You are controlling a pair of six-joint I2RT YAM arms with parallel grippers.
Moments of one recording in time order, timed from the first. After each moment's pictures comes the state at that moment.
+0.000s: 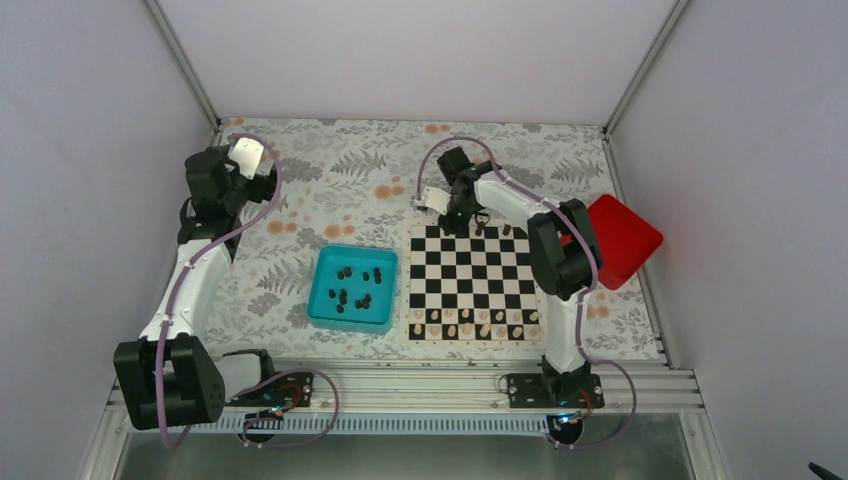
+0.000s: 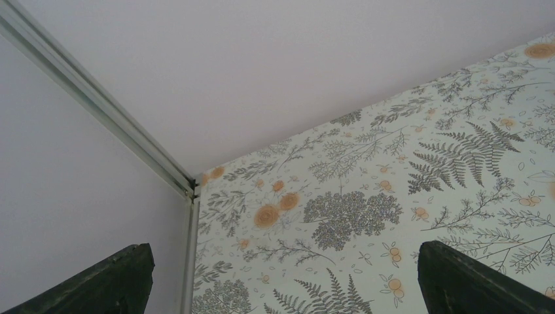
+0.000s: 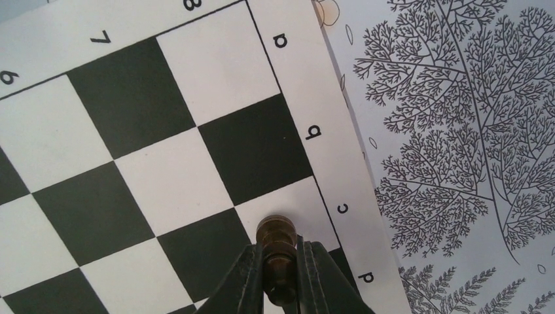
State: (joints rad) left arm 0.11 1.18 0.88 -0.02 0.11 0.41; right arm 0.49 2.04 1.55 -0.82 -0.10 -0.71
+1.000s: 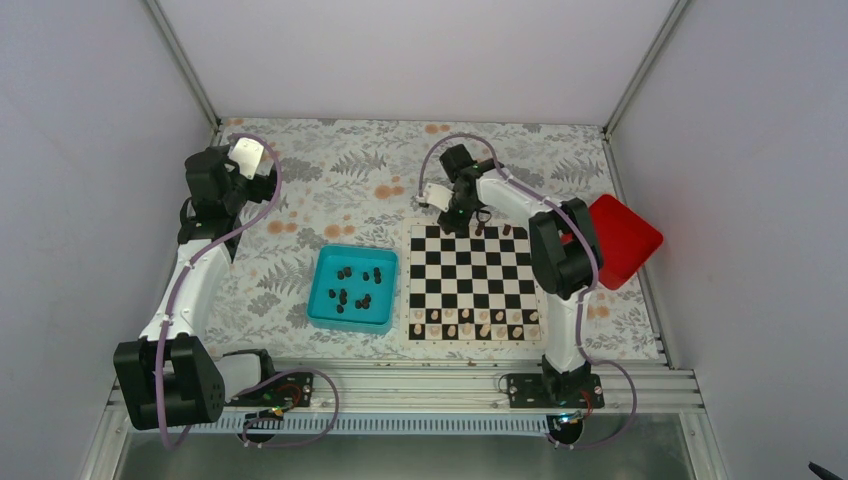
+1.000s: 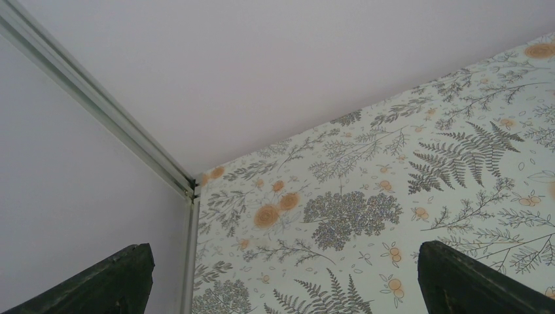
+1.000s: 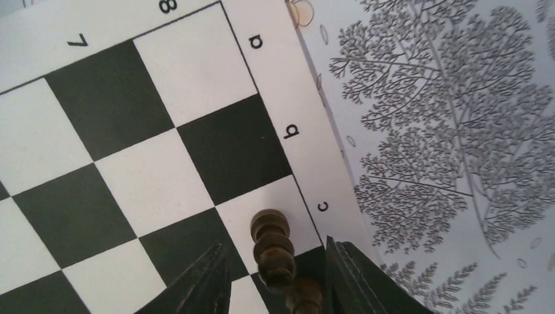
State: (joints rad) left arm 0.11 1.18 0.88 -0.02 0.11 0.41; right arm 0.48 2.05 1.55 -0.81 -0.10 -0.71
